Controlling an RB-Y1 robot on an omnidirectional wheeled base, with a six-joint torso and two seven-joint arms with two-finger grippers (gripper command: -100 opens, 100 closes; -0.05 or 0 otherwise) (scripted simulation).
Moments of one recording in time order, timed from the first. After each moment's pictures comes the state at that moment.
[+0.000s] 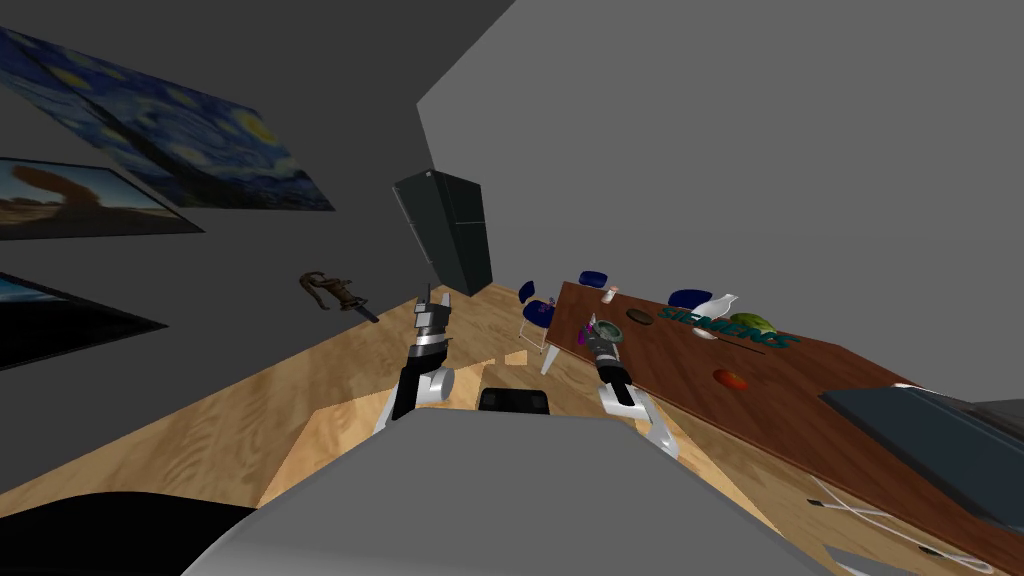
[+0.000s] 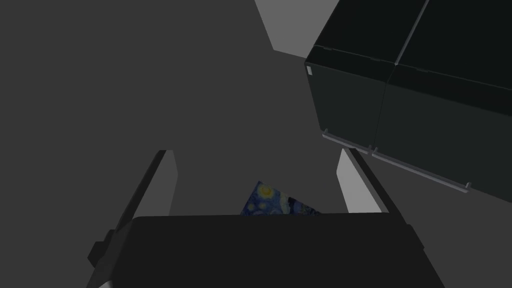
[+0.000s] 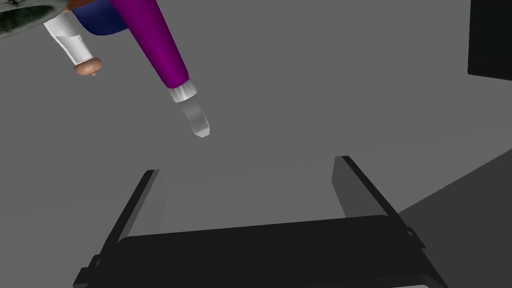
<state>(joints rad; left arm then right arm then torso) 0.48 -0.04 -0.05 -2.25 0.00 -0.41 0.01 0.33 -0.16 -0.22 -1.64 0.38 -0.15 0.66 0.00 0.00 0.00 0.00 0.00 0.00</state>
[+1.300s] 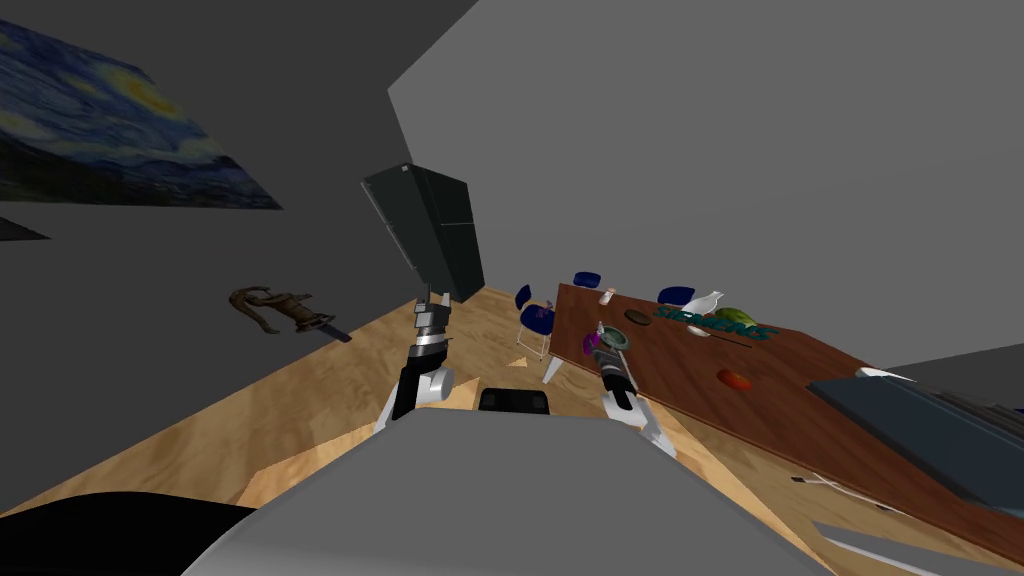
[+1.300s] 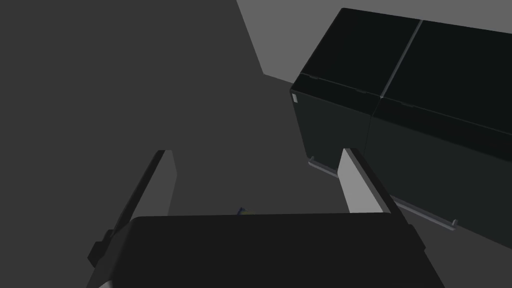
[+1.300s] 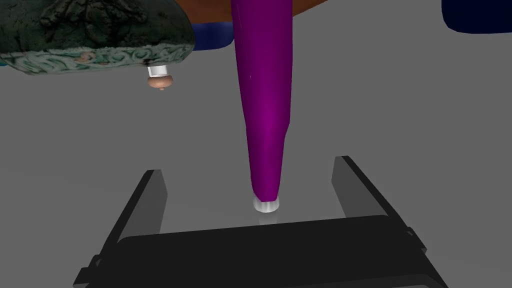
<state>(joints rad) 0.48 -0.04 -0.05 -2.25 0.00 -0.41 0.01 0.22 -0.11 -0.40 -1.33 0.56 -0.22 0.84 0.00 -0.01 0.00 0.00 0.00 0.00</state>
